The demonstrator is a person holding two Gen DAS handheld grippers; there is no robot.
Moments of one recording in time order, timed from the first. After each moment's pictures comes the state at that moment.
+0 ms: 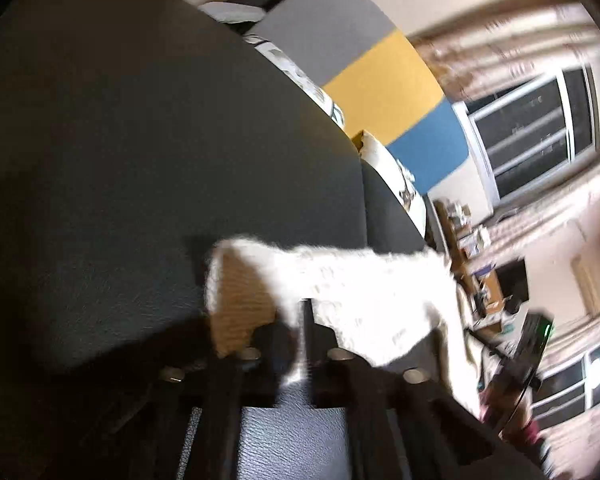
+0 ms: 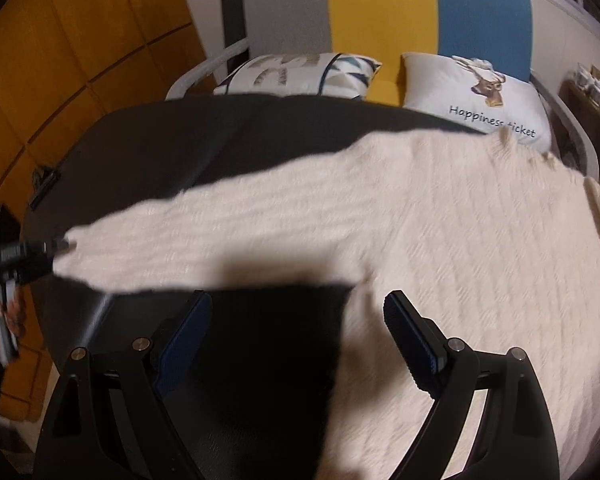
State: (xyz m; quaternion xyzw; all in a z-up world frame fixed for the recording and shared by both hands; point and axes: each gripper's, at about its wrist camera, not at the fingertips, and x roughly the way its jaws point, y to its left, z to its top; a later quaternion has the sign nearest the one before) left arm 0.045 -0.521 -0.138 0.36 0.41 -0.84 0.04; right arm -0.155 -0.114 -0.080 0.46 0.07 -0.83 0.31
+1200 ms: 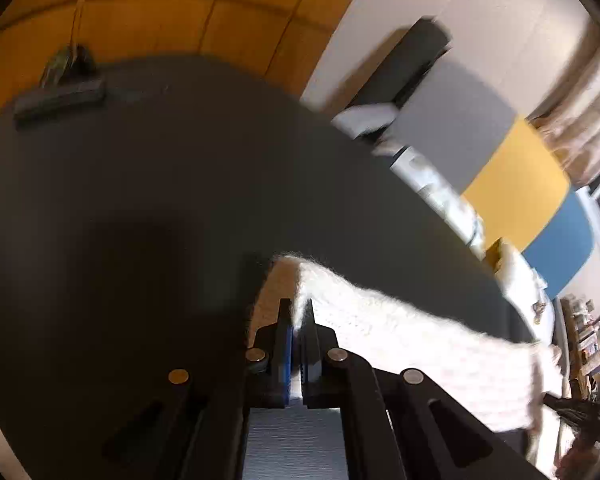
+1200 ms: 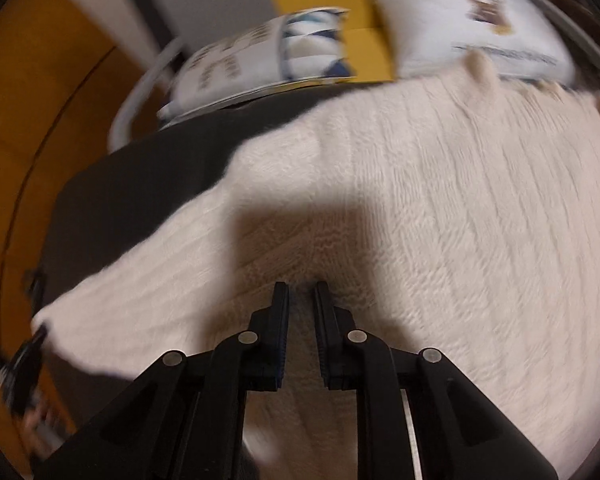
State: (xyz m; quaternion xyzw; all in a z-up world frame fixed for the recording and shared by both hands) left arm 0.048 -0.640 -0.141 0.31 0.37 -0.81 0.33; right arm -0.282 -0.200 -0.114 0.56 -0.03 -0.78 0.29
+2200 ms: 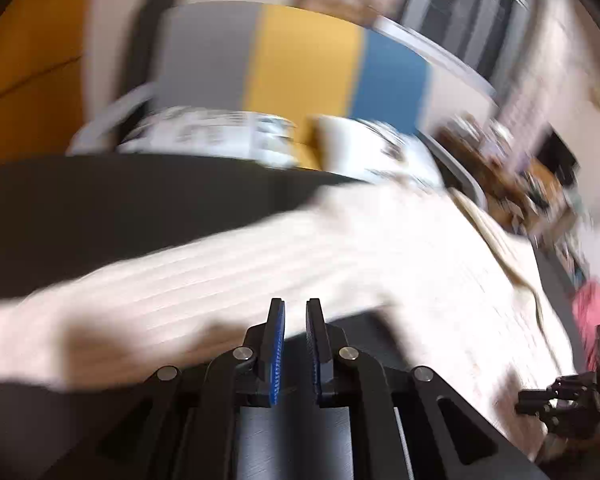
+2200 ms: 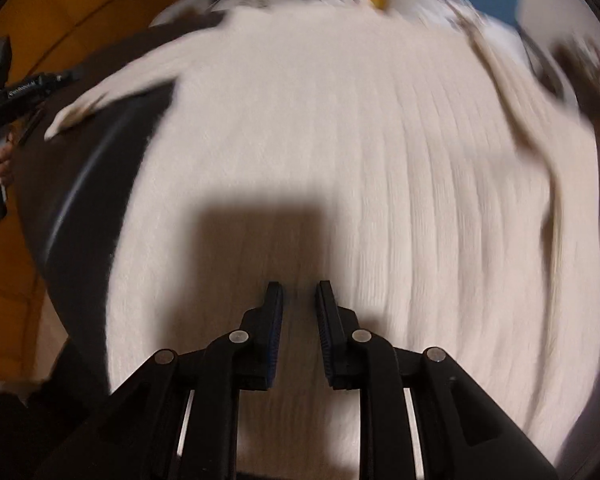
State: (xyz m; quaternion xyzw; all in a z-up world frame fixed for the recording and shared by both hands) left arm -0.097 -0.356 -0.091 0.39 0.11 -0.91 0.01; right arm -0.046 -0.009 -0.115 0.55 0.08 -0.78 0.29
